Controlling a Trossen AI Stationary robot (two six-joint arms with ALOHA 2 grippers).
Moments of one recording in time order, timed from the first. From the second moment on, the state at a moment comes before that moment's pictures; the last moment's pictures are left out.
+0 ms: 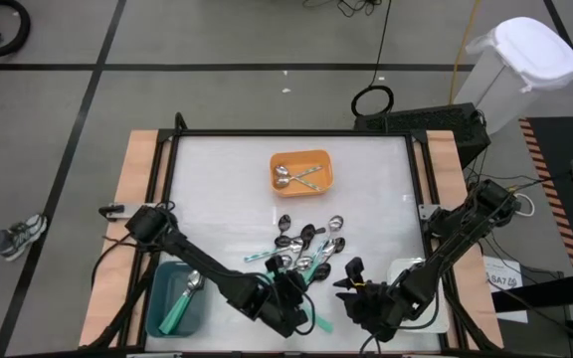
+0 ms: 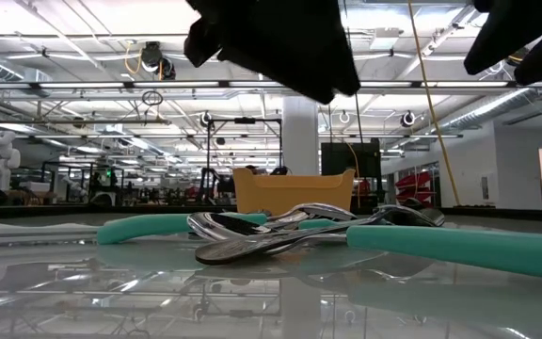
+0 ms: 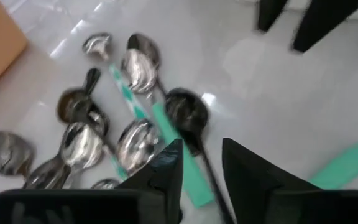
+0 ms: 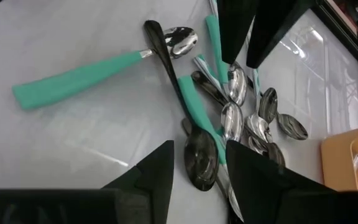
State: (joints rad) left arm -0.55 2.14 1.68 -0.56 -0.68 -0.75; right arm 0.82 1.63 1.02 -0.46 0.68 0.14
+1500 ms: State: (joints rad) left arm -0.49 2.17 1.68 -1.00 -0.50 -0.61; right arm 0.82 1.63 1.02 -0.49 0.68 0.11
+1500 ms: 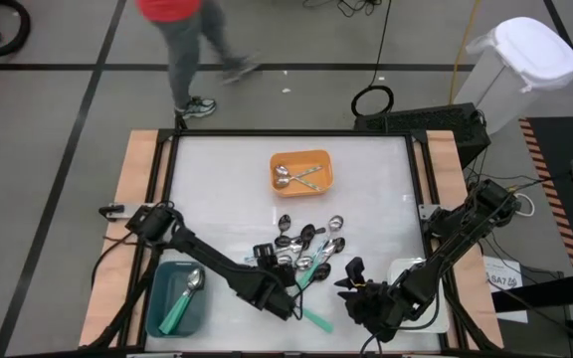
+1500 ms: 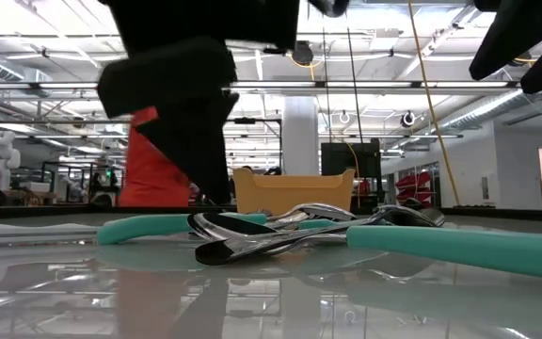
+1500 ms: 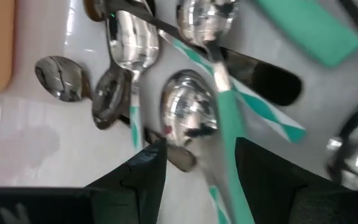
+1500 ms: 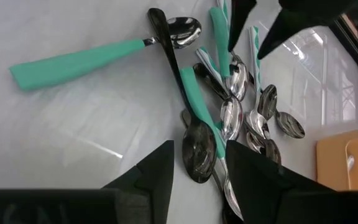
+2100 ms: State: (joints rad) left arm -0.46 2.17 1.68 -0.95 -0.37 -0.59; right arm 0.82 1.63 1.02 -0.57 0.68 0.15
